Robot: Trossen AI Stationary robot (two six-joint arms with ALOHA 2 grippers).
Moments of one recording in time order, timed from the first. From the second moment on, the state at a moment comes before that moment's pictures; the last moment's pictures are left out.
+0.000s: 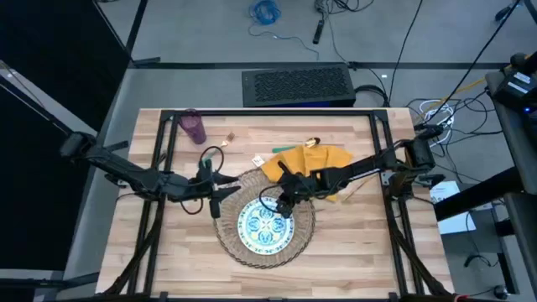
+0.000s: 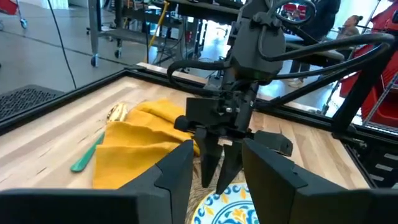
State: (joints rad) left arm -0.33 0.99 0.38 0.48 -0.51 -0.26; right arm 0.08 1.78 0.98 -0.06 0.03 0.69
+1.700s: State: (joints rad) left arm 0.34 1.30 0.42 0.75 0.14 -0.35; right arm -0.27 1.09 0.58 -0.29 0.27 0.55
